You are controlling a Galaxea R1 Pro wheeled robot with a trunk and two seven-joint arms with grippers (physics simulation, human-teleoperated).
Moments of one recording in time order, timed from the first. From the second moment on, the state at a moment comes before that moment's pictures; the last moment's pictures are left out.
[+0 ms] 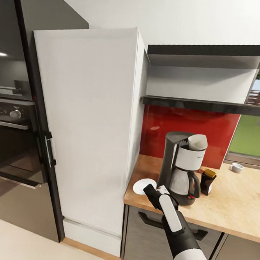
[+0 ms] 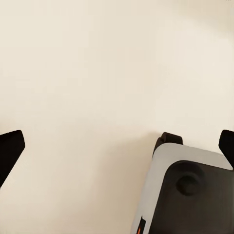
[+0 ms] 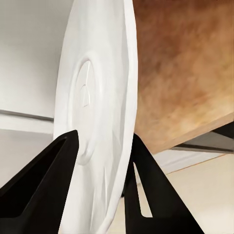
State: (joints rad) left arm -0.13 0.22 0.11 -0.08 0.15 -0.09 -0.04; right arm -0.54 0.16 0.08 -1.06 -1.02 0.38 -0.57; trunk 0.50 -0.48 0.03
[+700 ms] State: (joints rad) left arm -0.13 0.22 0.11 -0.08 0.15 -0.08 -0.03; right arm -0.54 0.16 0.08 -1.06 -1.02 0.38 -0.57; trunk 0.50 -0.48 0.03
